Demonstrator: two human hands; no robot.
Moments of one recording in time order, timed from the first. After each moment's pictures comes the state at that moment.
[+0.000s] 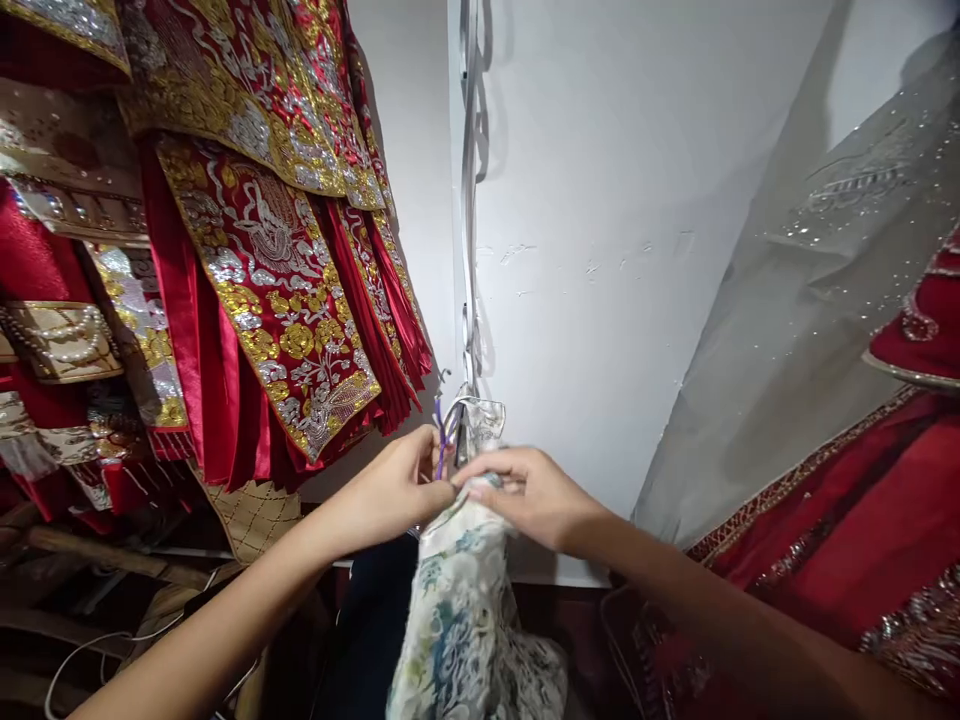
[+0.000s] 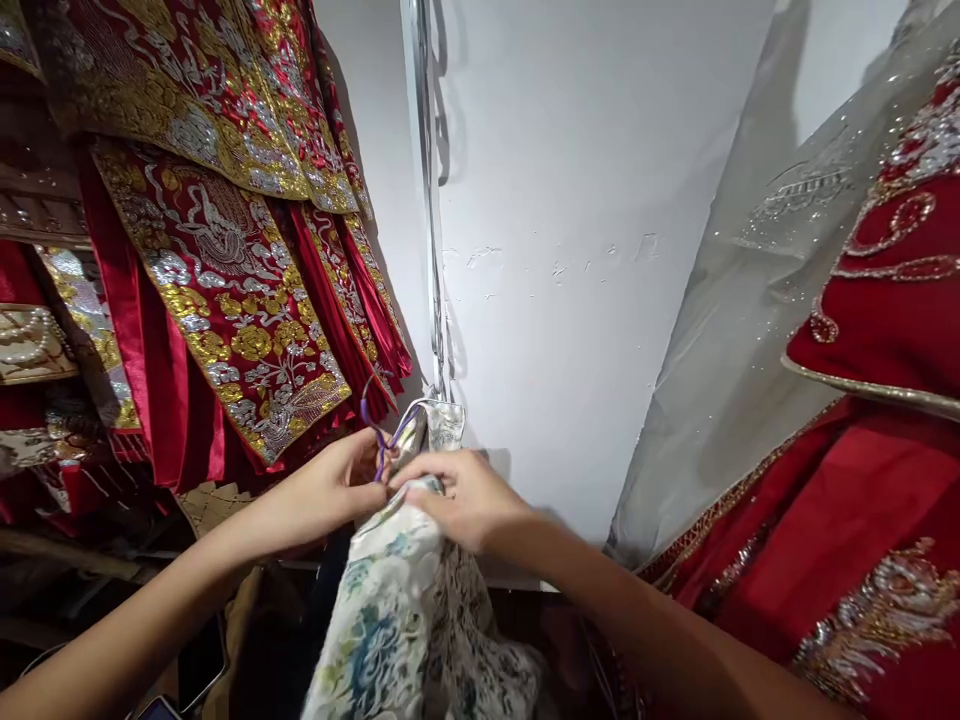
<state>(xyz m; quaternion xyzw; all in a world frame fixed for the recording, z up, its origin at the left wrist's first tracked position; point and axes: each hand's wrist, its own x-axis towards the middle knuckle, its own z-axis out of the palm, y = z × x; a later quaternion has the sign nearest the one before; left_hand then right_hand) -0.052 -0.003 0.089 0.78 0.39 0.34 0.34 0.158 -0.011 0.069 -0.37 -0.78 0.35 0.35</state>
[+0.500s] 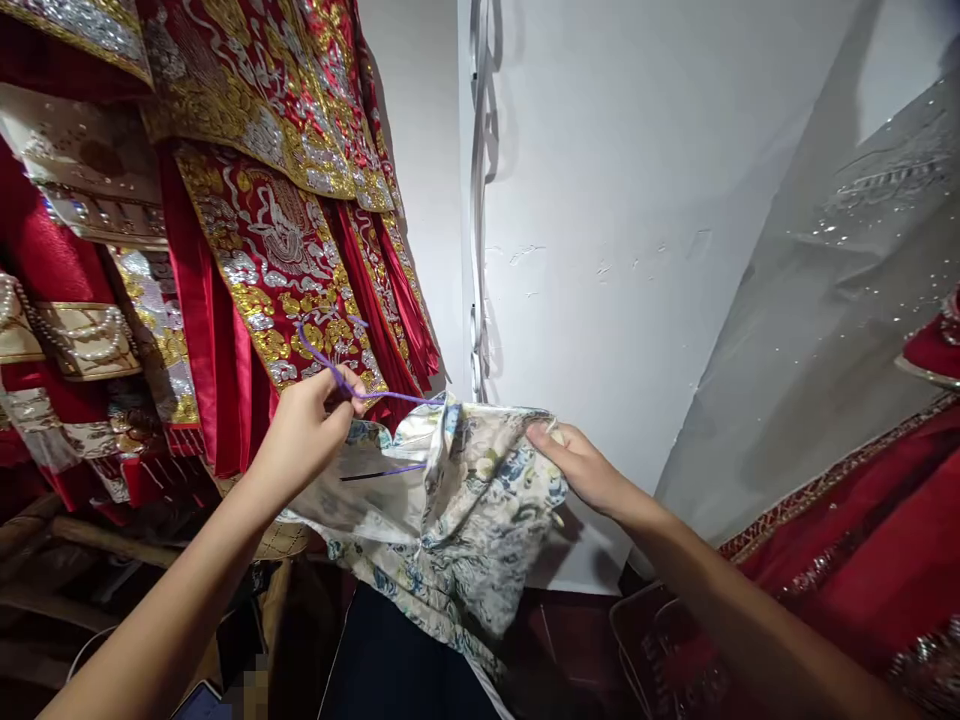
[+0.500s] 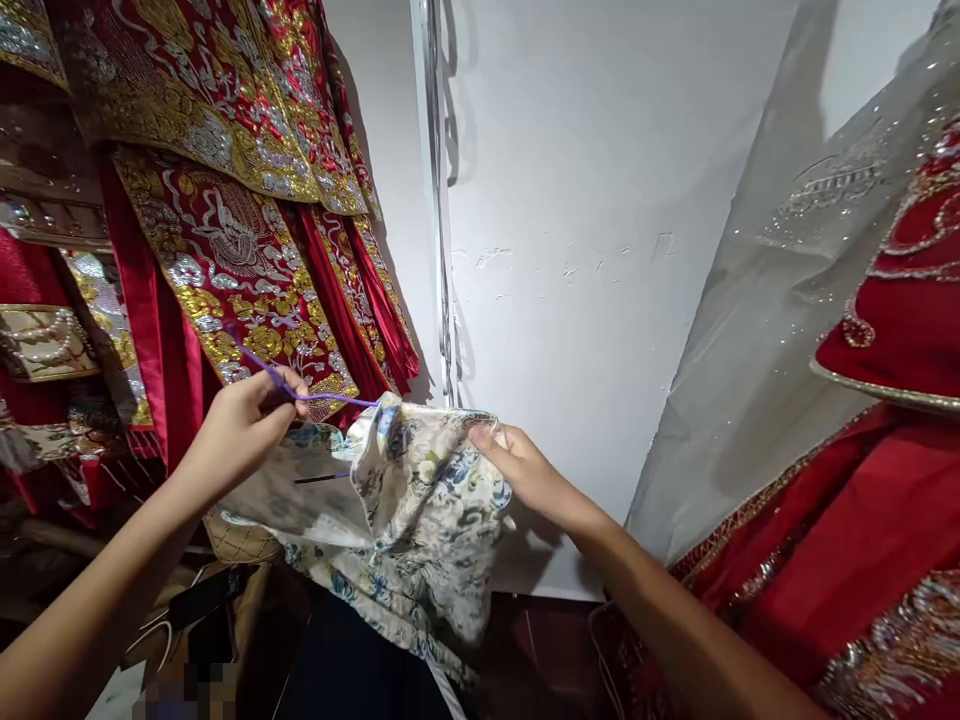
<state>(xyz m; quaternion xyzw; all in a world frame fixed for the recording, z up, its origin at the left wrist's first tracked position) -0.120 0.005 0.137 0.74 0.50 0.45 0.03 0.205 0.046 0.049 -0.35 -0.69 0.45 0.45</state>
